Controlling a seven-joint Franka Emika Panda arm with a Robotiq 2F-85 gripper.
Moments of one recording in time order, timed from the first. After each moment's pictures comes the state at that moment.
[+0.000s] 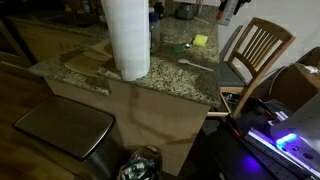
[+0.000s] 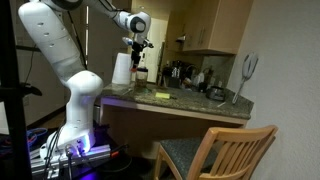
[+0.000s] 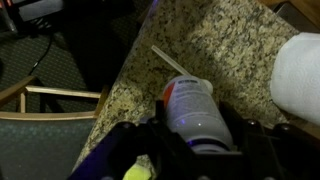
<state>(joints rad) 0.14 -0.51 0.09 -2.28 0.24 1.82 0.46</state>
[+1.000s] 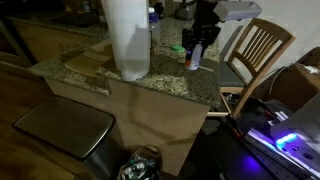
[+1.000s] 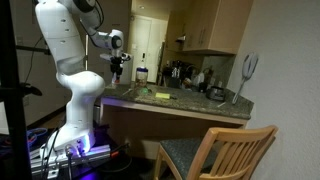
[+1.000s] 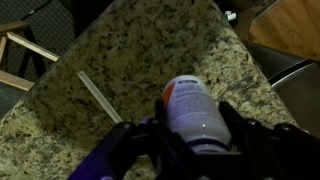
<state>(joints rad) 0.24 -0.35 0.46 -2.42 0.16 2.17 0.53</state>
